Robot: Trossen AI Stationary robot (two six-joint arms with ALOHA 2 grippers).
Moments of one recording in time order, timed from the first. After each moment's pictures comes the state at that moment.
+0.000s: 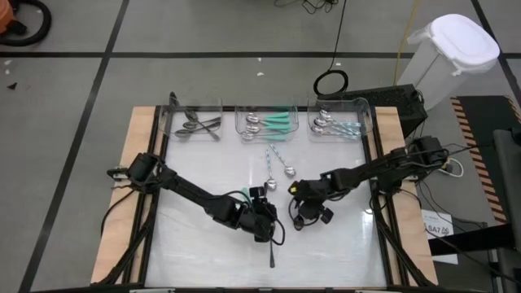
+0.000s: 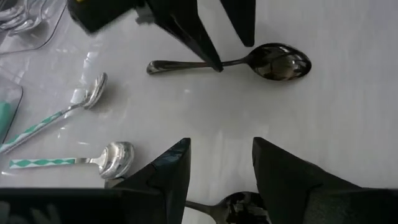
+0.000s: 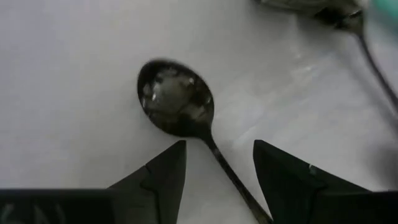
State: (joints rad) left arm -0.38 1.99 1.37 -0.29 -0.51 -0.21; right arm 0.18 1.54 0.70 -0.21 -0.22 -0.66
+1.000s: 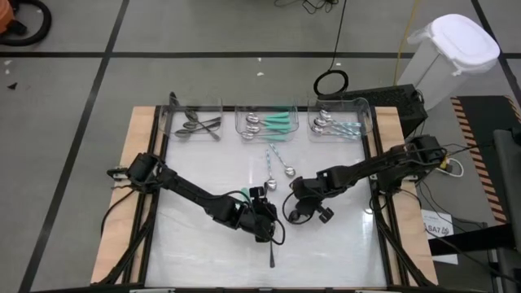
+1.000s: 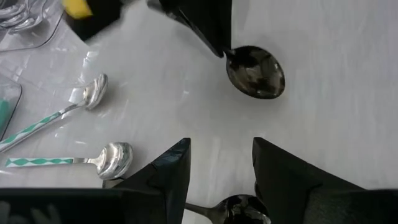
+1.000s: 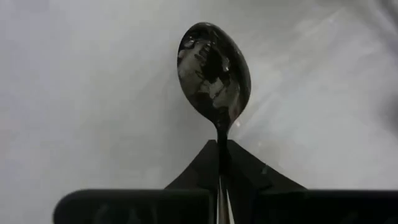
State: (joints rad) left arm -0.38 1.99 1.37 -0.28 -0.51 -0.23; right arm 0.17 1.56 0.80 -0.41 -0.18 -0.53
